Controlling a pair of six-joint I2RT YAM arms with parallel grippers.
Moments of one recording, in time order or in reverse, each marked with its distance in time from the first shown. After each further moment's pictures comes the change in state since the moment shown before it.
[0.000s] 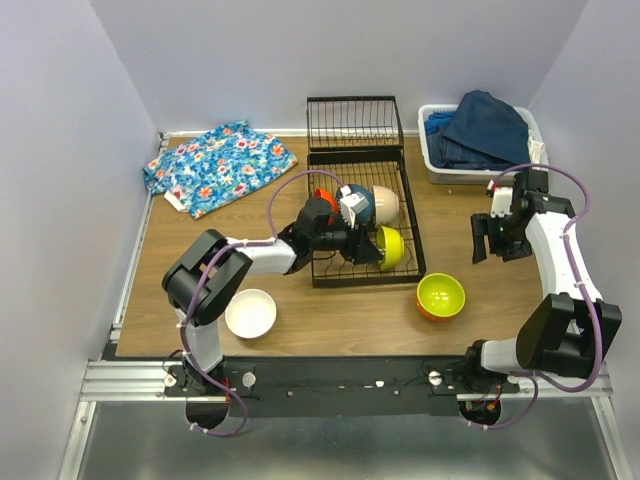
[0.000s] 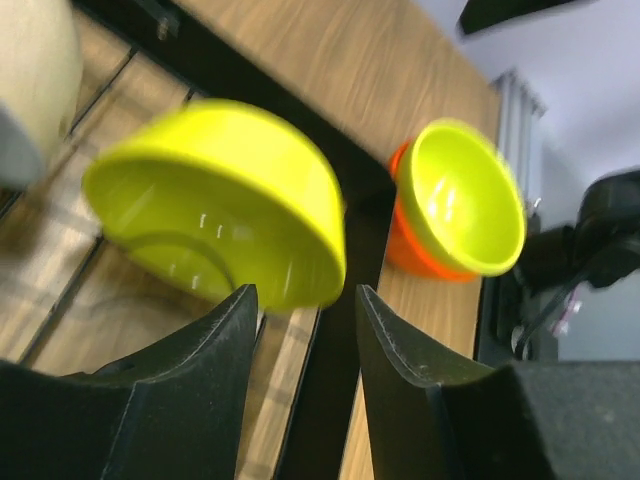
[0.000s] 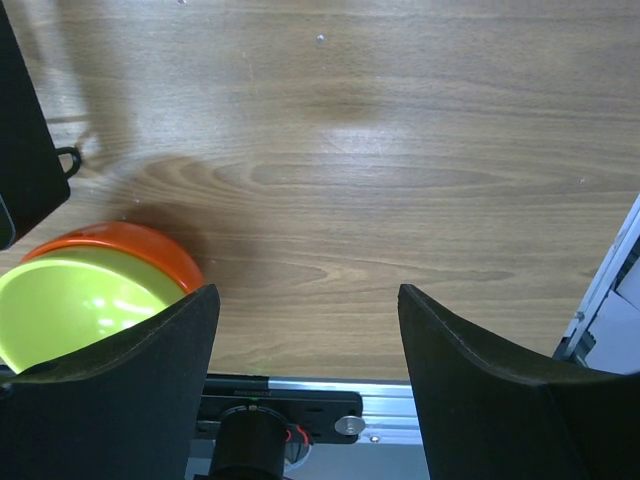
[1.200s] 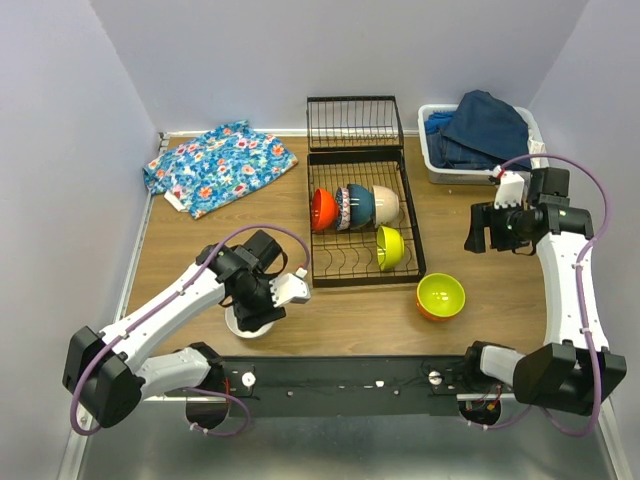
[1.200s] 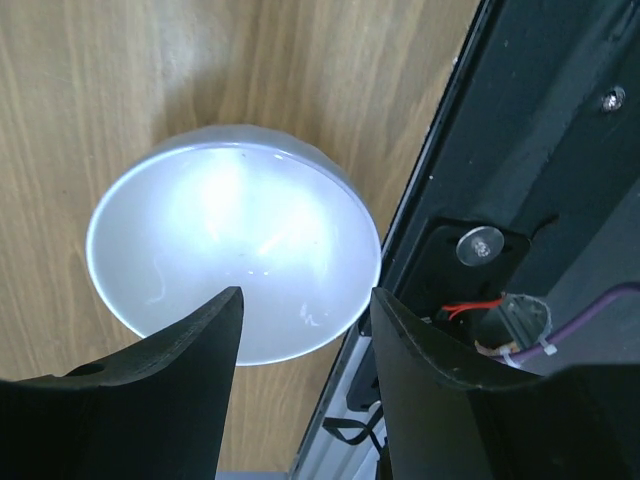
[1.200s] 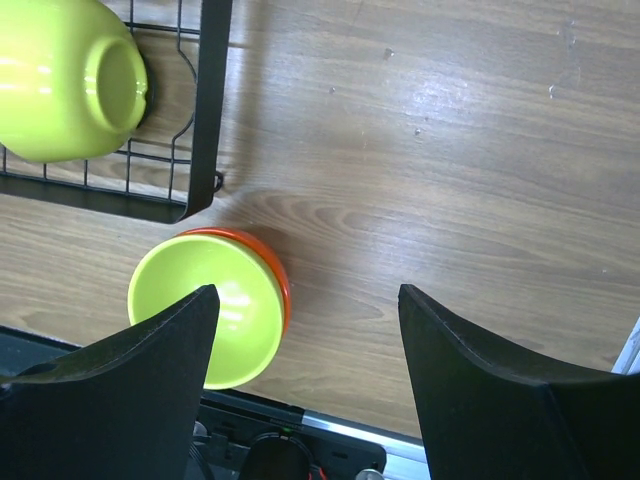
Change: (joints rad) left arm 0.042 -0.732 -0.071 -1.791 -0.431 1.081; right arm 0.000 -0.181 0.048 -0.009 -0.252 -0.045
